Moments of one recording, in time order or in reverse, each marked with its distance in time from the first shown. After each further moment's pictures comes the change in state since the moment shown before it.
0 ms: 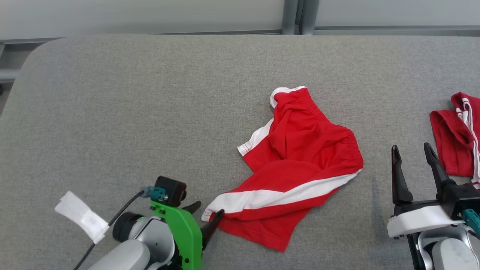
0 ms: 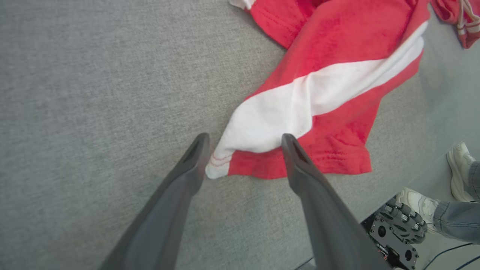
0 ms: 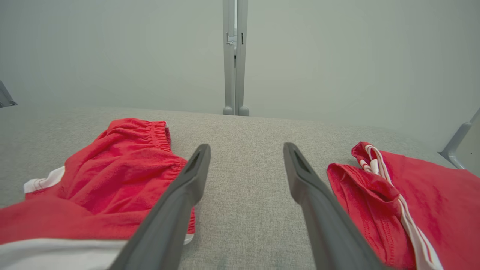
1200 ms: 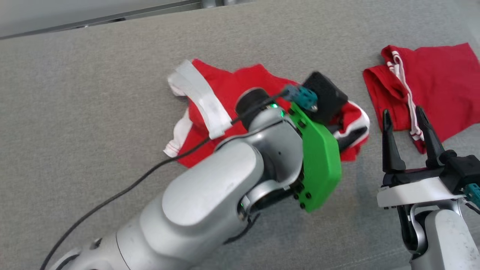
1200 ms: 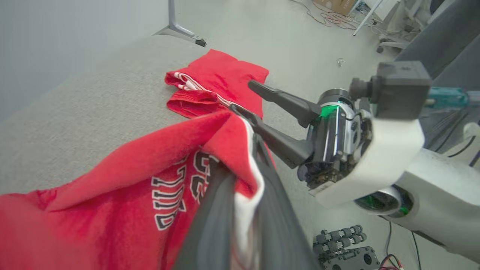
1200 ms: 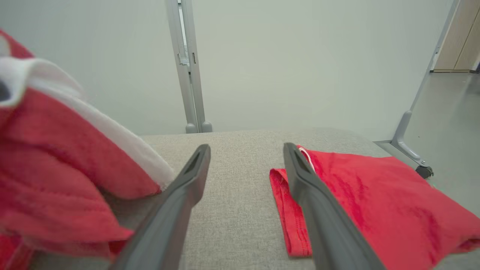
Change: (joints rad) left arm -0.512 -0.415 -0.041 0.033 0.105 -0.184 0.176; right arm -0.115 -0.002 0.073 -0.054 0.092 0.000 0.000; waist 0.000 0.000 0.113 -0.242
